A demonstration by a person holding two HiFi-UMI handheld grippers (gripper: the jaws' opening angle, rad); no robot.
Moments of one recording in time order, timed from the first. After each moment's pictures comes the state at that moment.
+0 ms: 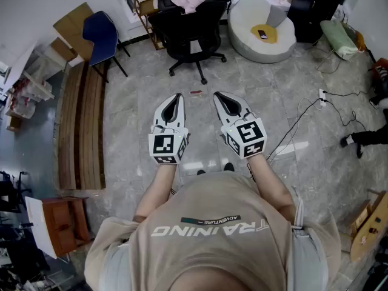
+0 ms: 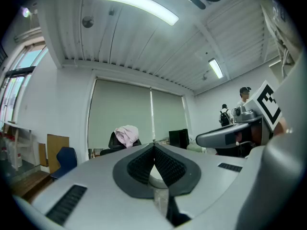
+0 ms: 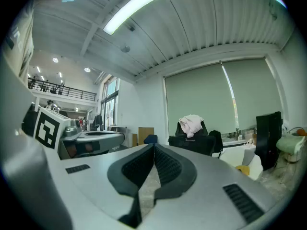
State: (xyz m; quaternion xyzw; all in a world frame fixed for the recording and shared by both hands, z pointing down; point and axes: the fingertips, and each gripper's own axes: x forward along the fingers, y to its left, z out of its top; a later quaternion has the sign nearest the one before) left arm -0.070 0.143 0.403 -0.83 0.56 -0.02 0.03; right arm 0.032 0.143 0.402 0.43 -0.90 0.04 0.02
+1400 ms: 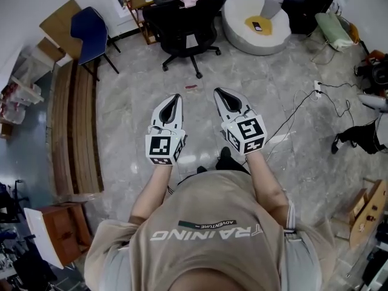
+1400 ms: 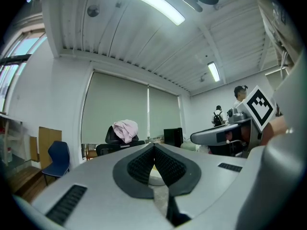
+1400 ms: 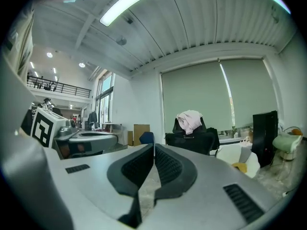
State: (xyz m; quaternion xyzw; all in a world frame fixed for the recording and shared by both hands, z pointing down) left arm -0.110 0.110 0.428 -0.86 0.52 -0.03 0.01; right arm -0.001 0.101 0.423 0.46 -0.89 0.04 0.04
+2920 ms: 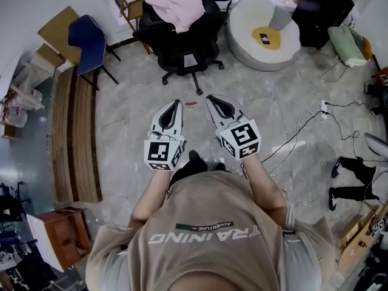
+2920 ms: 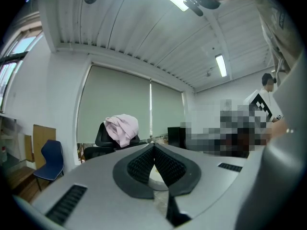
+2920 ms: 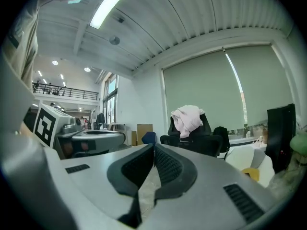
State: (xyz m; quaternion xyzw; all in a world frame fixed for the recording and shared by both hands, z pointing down) left arm -0.053 -0.075 0.437 -0.85 0.53 -0.04 0.00; right arm 0.031 -0.088 0.438 0.39 -0.92 0.05 0.04
